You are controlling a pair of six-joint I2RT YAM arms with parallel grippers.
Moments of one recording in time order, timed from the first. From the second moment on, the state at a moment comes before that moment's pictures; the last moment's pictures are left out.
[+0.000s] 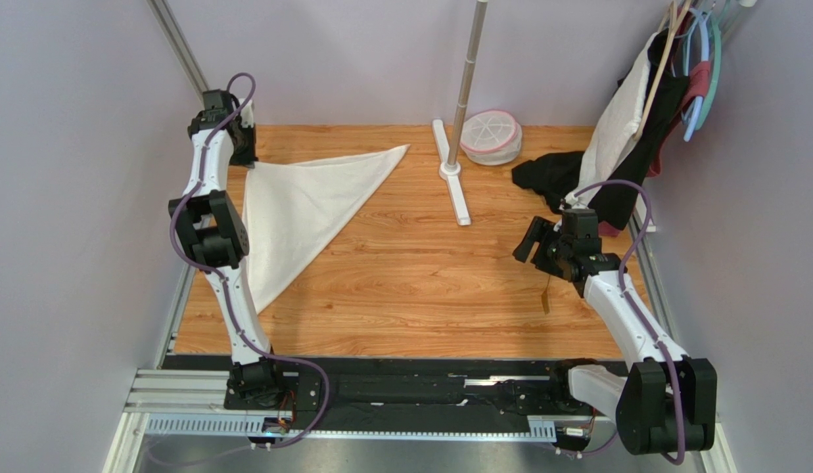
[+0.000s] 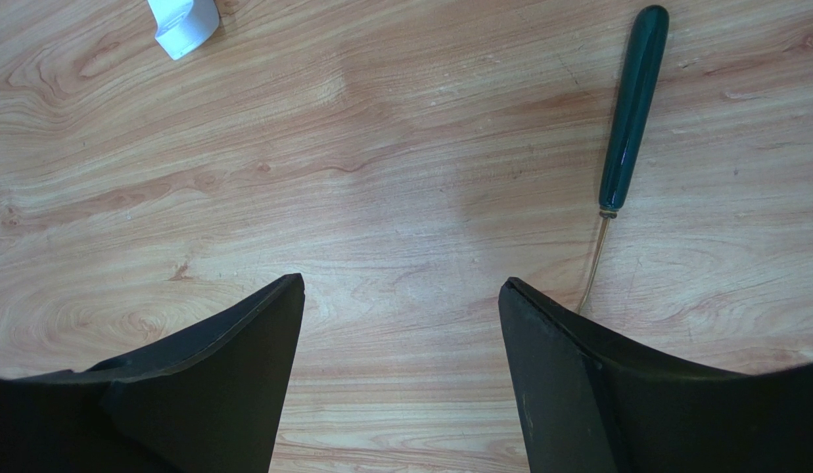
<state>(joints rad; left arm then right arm) 0.23 2.28 2.18 -0.83 0.07 0.16 0.07 1.10 0.69 -0.40 -0.10 0.46</state>
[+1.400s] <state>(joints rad) 0.21 2.14 2.01 -0.65 0.00 0.00 0.15 1.16 0.69 -0.33 -0.15 0.48</state>
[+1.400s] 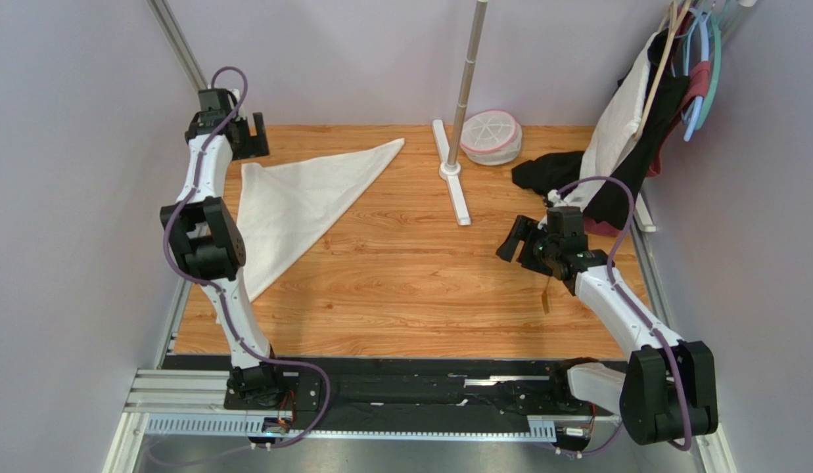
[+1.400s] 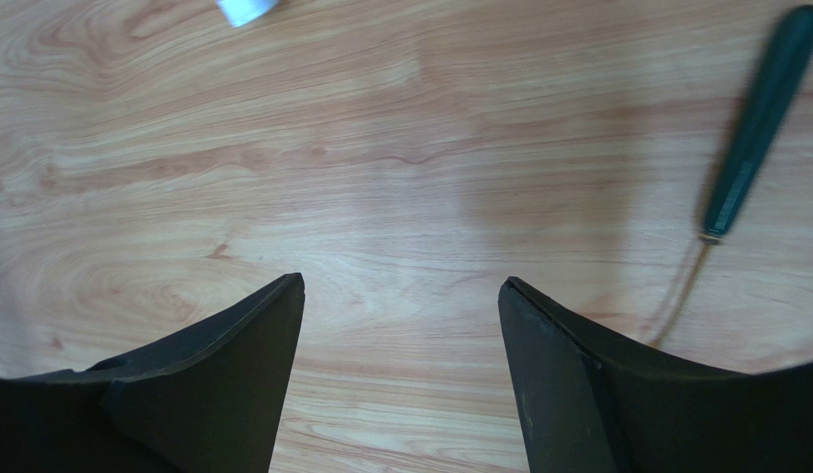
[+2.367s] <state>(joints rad) -0.16 1.77 1.04 -0.16 0.10 -0.46 0.62 1.51 0.93 -0.13 -0.15 0.68</state>
